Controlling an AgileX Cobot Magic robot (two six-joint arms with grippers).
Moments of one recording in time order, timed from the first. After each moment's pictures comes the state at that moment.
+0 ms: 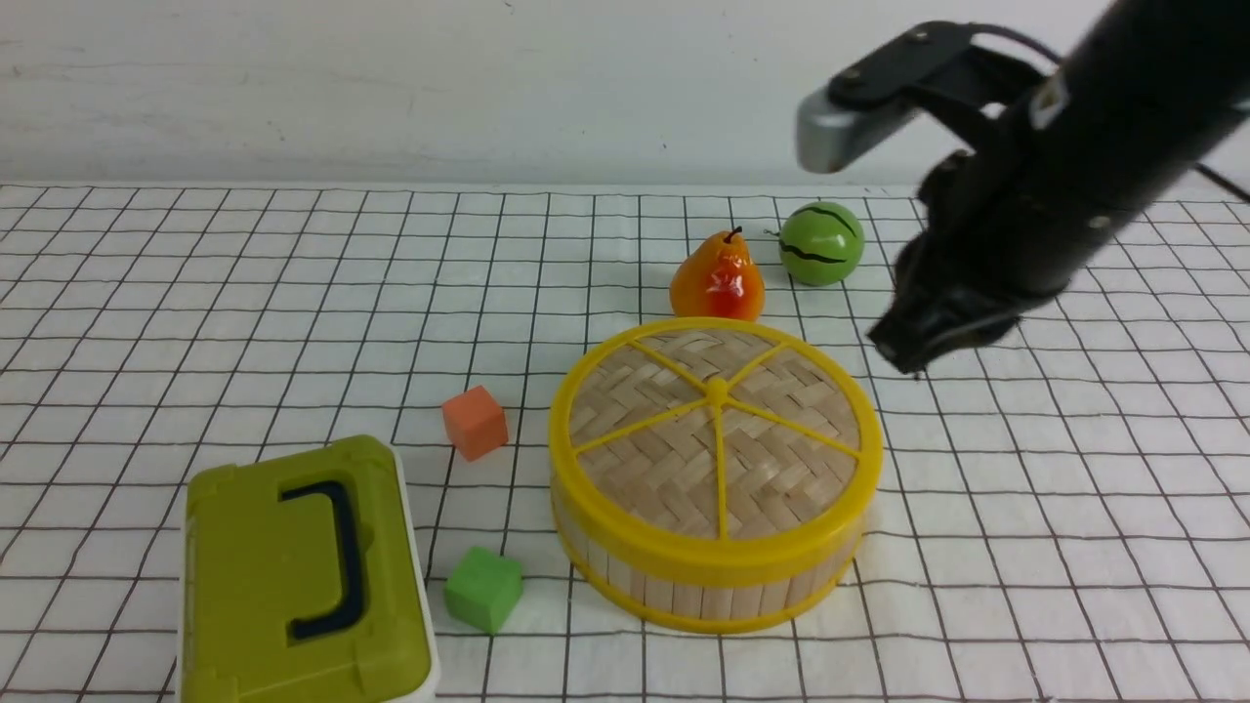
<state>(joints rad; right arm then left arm) 0.46 1.67 -1.68 0.15 1.25 -0.28 0.01 -0.01 0.03 -0.05 0.35 0.03</state>
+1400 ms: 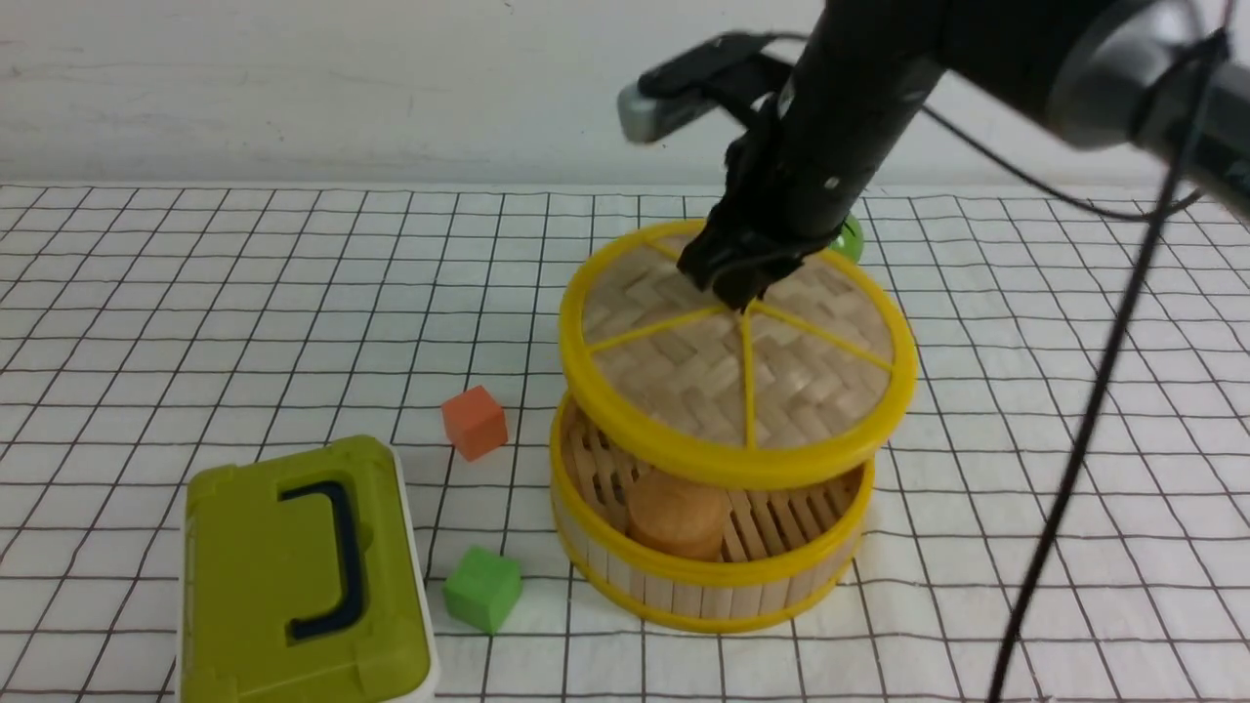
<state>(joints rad) 0.47 1.99 -2.10 0.11 1.25 -0.24 0.01 -0.01 0.03 -0.05 0.35 0.03</state>
